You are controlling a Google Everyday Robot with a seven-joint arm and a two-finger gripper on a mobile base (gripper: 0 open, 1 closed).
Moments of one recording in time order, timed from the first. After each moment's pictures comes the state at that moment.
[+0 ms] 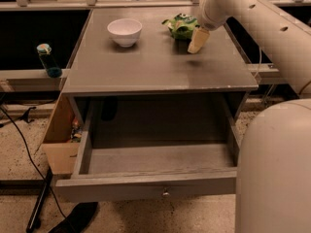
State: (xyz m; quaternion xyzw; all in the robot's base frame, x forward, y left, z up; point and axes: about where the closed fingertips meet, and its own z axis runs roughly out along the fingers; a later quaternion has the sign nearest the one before) arm 0.840 -0.152 0.897 -0.58 0.70 -0.17 0.37
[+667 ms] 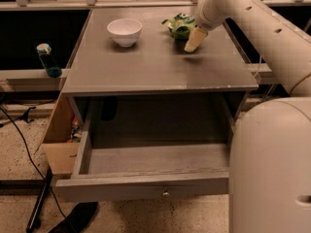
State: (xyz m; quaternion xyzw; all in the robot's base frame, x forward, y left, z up) arm 0.856 -0.147 0.889 -0.57 0.71 -0.16 0.39
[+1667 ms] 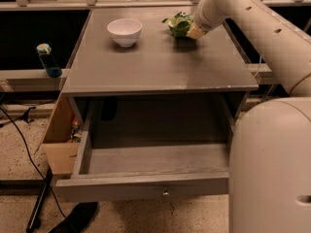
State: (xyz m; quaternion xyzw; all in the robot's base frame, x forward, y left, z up) arm 0.856 -0.147 0.889 -0.57 0.71 -0.16 0.39
